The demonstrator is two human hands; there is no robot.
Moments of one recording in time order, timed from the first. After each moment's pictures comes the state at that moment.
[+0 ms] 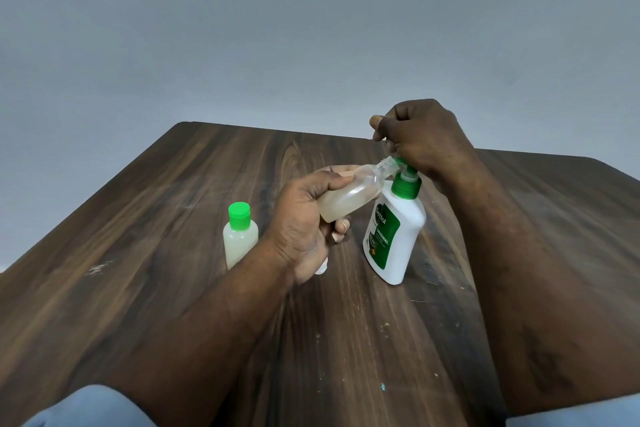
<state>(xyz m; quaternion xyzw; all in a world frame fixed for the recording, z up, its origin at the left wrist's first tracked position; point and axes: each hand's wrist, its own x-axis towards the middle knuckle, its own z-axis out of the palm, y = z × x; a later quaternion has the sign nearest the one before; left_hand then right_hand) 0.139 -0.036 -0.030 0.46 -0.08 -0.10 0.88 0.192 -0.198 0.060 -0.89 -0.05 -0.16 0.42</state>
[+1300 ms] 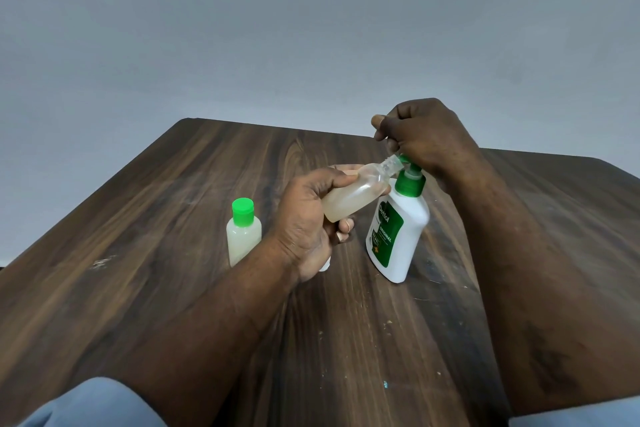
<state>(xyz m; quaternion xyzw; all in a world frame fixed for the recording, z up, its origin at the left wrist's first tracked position) 0.134 -0.036 -0.027 0.47 -0.08 -0.10 0.87 0.190 -0.195 0.059 -0.89 -0.04 -0.15 0.42</state>
